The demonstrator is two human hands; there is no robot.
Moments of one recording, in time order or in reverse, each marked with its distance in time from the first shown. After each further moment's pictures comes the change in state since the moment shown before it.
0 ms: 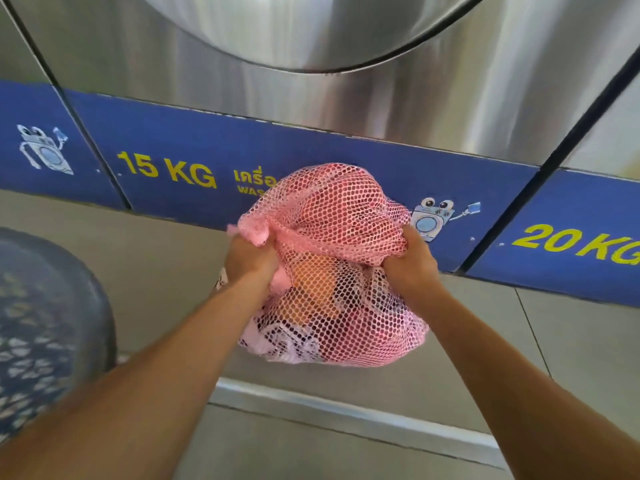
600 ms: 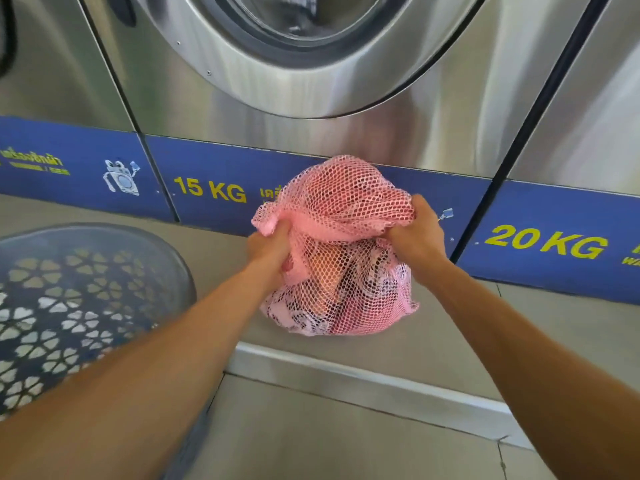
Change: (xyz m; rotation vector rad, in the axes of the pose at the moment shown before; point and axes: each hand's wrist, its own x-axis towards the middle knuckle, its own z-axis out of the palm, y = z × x) left_hand -0.094 0.043 -0.070 -0.475 -0.186 -0.068; right_hand -0.068 -0.060 -0.070 0.173 0.100 -0.176
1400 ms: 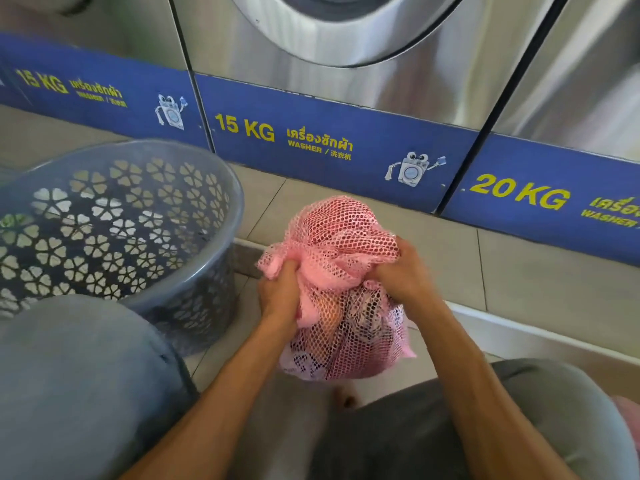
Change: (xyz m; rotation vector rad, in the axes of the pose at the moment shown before) left_hand -0.206 -0.125 -0.092 -0.149 0.073 -0.143; right_hand -0.205 0.041 -0.044 -0.066 -0.340 0.181
